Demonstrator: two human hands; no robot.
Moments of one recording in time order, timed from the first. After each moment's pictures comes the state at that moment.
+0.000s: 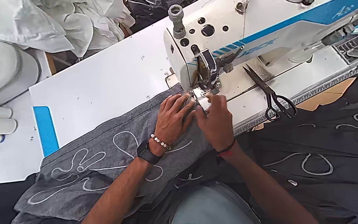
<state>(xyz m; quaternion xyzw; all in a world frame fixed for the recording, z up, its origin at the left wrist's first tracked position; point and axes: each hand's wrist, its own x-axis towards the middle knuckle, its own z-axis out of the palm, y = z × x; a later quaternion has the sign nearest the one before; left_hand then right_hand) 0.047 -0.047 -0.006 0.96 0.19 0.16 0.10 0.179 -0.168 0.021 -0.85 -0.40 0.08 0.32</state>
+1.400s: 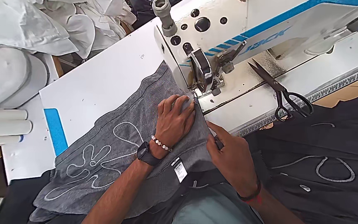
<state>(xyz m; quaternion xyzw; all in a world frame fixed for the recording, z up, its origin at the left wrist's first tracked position) 0.048 -0.053 -0.001 0.97 0.20 0.15 0.01 0.153 -0.237 0.037 -0.83 -0.41 0.14 0.35</state>
